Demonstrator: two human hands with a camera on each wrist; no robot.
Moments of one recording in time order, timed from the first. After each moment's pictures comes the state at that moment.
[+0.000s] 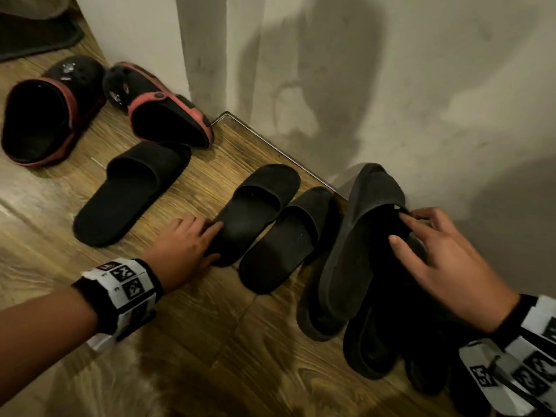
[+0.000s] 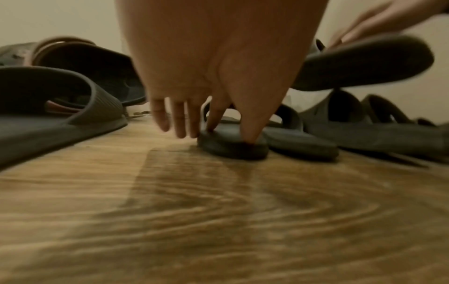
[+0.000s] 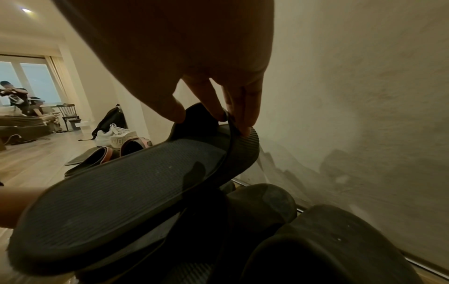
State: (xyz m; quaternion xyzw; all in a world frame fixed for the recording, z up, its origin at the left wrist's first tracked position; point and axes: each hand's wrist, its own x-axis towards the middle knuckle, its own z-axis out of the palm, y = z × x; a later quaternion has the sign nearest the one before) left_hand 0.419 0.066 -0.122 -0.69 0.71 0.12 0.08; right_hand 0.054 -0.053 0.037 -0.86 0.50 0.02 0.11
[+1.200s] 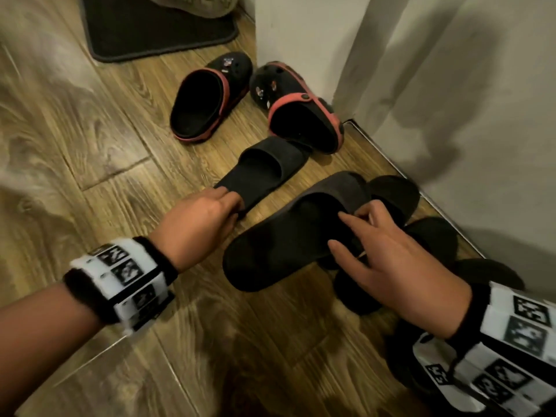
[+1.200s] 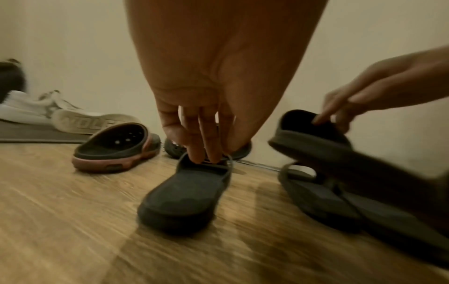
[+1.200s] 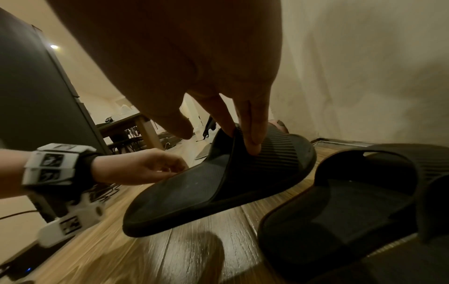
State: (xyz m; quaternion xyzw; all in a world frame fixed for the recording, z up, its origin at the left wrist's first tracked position) left_hand 0.525 0.152 -0.055 -0.80 0.58 0.13 -0.08; right_hand 0.280 0.001 0.009 -0.95 0.25 0.06 0.19
